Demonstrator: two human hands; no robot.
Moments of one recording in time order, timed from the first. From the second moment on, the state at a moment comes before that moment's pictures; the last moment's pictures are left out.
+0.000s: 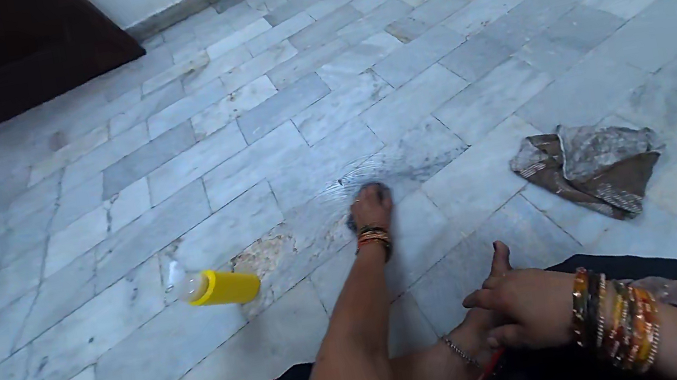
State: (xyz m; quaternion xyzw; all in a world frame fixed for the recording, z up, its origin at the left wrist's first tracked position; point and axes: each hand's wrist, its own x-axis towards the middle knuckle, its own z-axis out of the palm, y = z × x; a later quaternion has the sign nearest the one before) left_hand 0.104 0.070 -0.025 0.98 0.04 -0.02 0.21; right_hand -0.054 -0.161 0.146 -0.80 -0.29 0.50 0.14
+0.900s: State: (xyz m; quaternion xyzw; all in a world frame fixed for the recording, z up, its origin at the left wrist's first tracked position) left_hand 0.163 -0.101 -0.027 0.97 -0.12 -0.06 0.21; right_hand -0.052 -0.159 0.151 -0.76 -0.36 0.50 0.22
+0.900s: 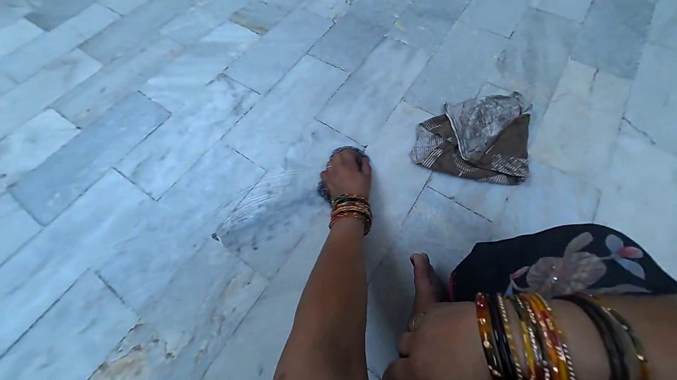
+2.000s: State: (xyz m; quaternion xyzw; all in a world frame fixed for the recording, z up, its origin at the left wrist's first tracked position) left_hand 0.012 0.137 -0.004 0.95 0.25 -0.05 0.17; right_hand -0.050 -0.163 0.153 -0.82 -0.25 0.48 0.19
